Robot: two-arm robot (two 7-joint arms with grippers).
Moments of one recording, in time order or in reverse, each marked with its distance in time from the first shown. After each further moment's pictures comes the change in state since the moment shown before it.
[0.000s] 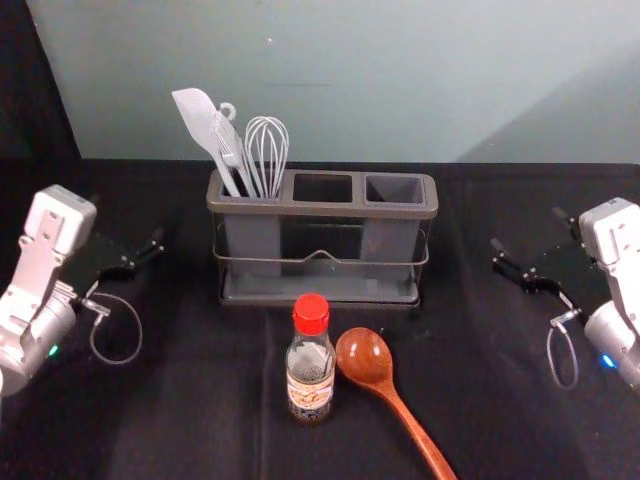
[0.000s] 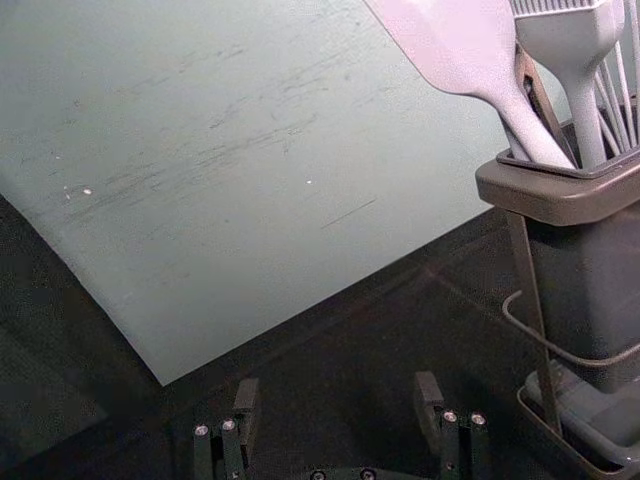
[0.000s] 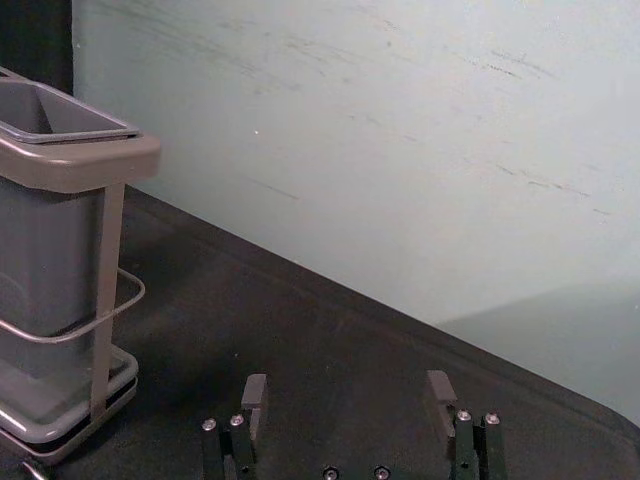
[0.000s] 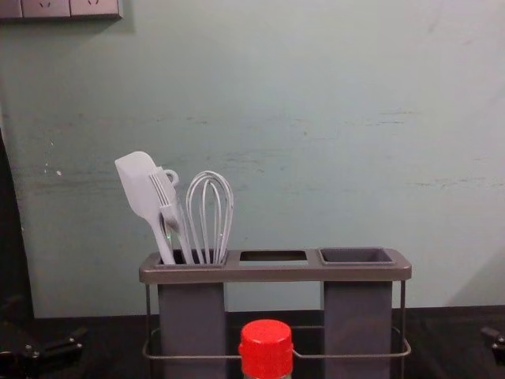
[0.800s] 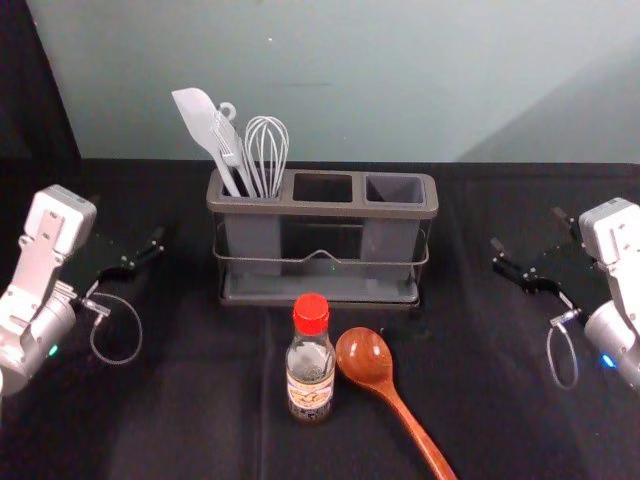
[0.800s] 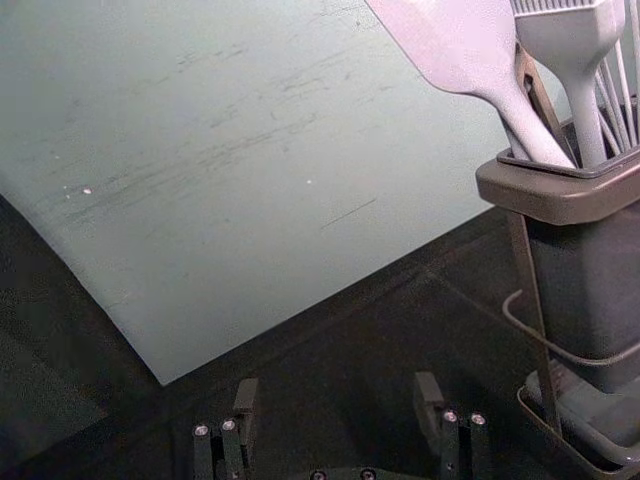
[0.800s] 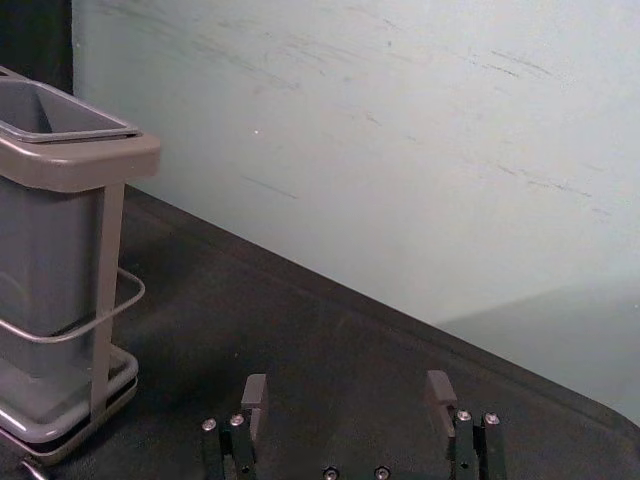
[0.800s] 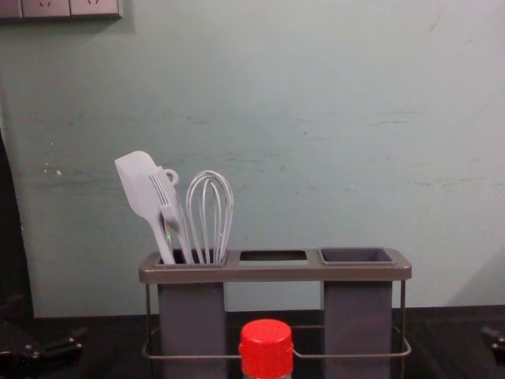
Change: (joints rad) left arm 0.000 0.000 0.000 0.000 0.000 0.000 0.000; right arm 0.000 0.000 0.000 0.000 0.000 0.000 0.000
